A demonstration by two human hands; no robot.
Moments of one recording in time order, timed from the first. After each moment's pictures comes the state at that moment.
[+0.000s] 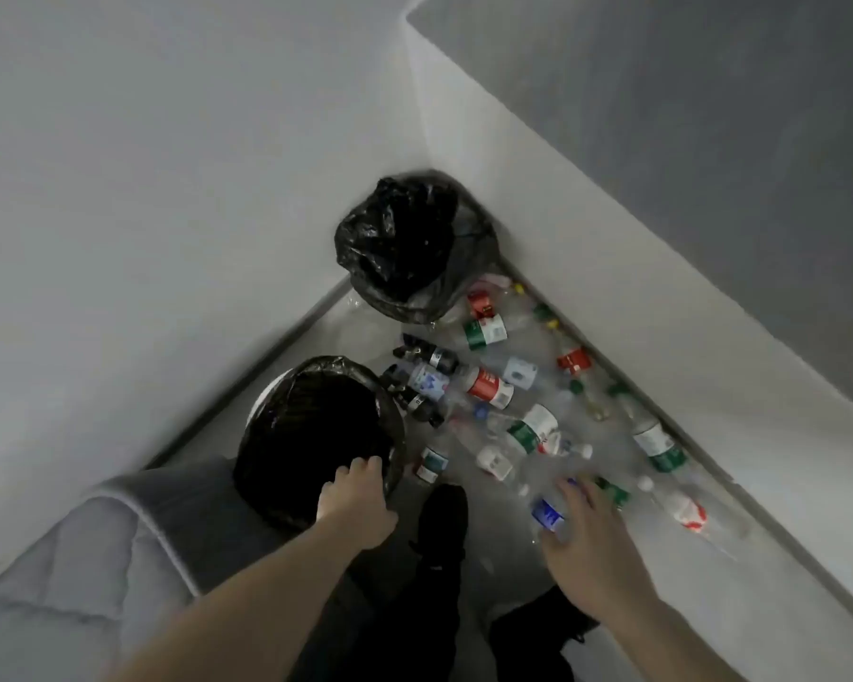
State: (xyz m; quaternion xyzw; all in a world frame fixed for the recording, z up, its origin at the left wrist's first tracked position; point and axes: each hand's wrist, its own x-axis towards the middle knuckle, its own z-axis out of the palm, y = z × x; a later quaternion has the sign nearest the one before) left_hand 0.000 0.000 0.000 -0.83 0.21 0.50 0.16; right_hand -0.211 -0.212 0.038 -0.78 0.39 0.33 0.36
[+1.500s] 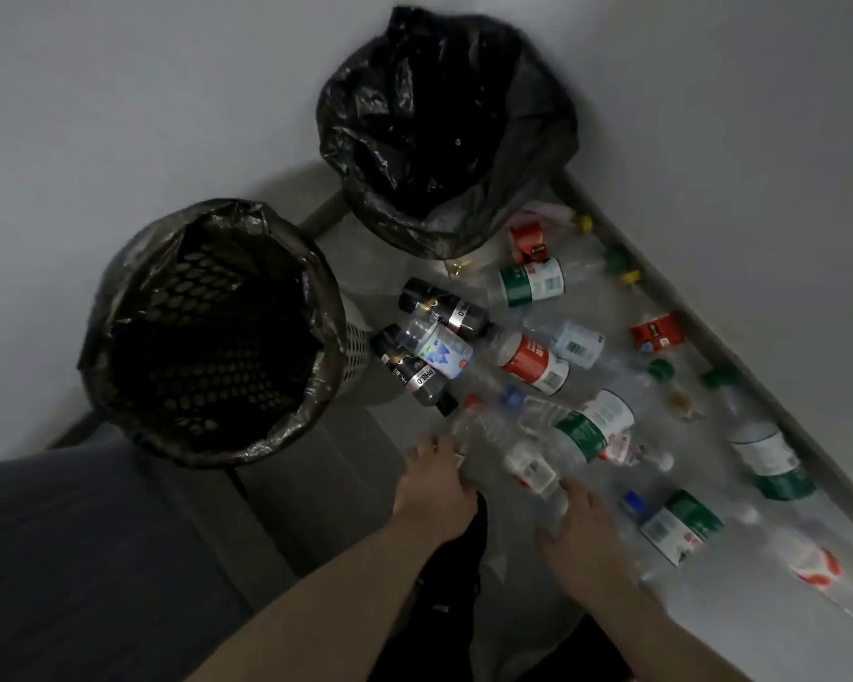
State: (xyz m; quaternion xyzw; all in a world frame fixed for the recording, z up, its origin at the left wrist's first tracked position) left_hand -0.052 -0.024 -0.218 -0.87 0.16 0.47 -0.05; right_hand -0.197 -0.164 -0.208 -0.72 0.43 0.37 0.40
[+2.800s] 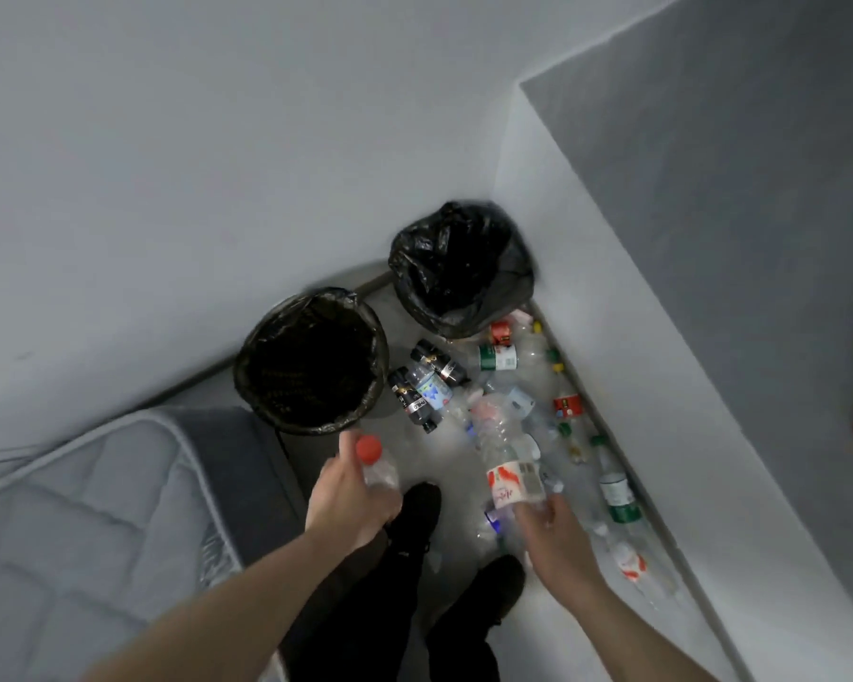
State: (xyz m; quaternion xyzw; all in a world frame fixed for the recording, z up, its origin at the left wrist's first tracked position) left_hand -0.016 0.007 0.100 -0.90 -0.08 0.37 -0.22; right_hand -0.157 -0.219 0.102 -0.66 0.50 0.26 0.50
